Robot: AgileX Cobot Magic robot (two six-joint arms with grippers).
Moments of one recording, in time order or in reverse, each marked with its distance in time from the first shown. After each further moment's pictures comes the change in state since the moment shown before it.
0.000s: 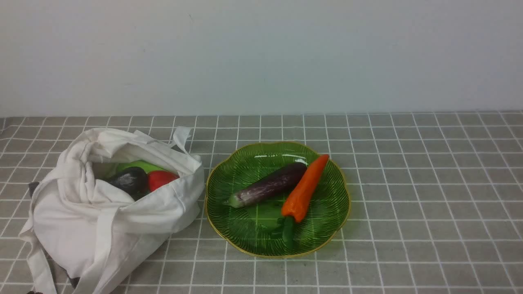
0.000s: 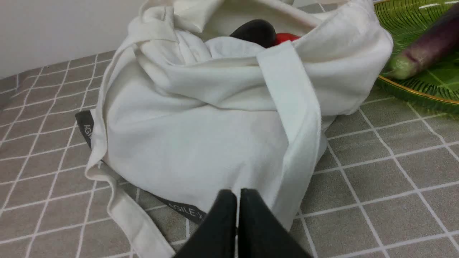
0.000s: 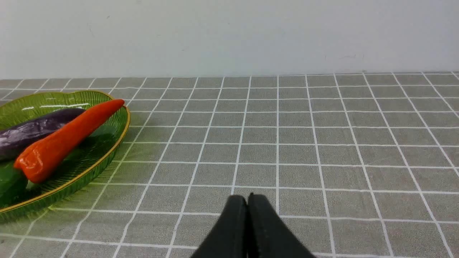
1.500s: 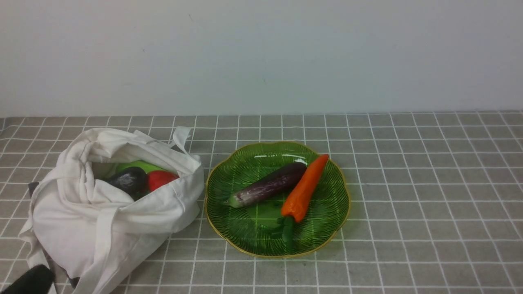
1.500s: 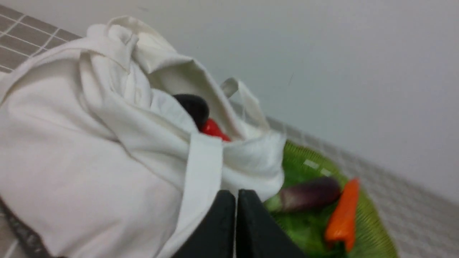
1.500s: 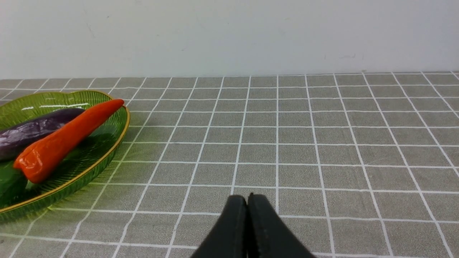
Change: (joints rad) right arm 0.000 0.000 0.000 0.000 0.000 0.000; left arm 0.000 0.000 0.003 -0.609 -0.234 -0.174
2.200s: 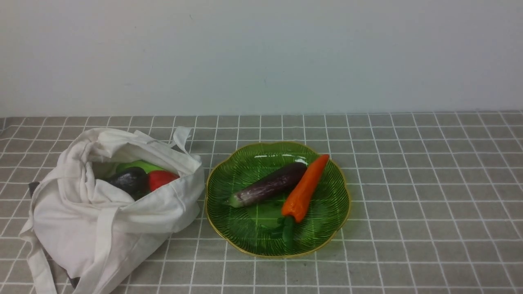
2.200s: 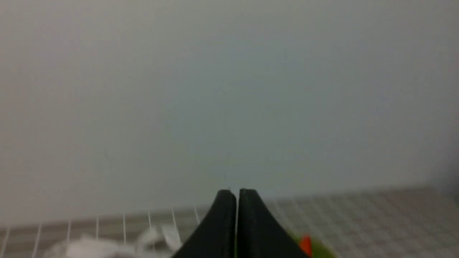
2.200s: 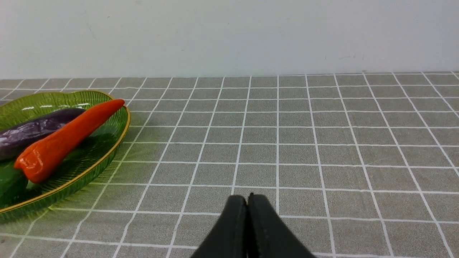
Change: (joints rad) right arm 0.000 0.000 0.000 0.000 0.000 0.000; left arm 0.000 0.635 -0.870 0.126 0.482 0.352
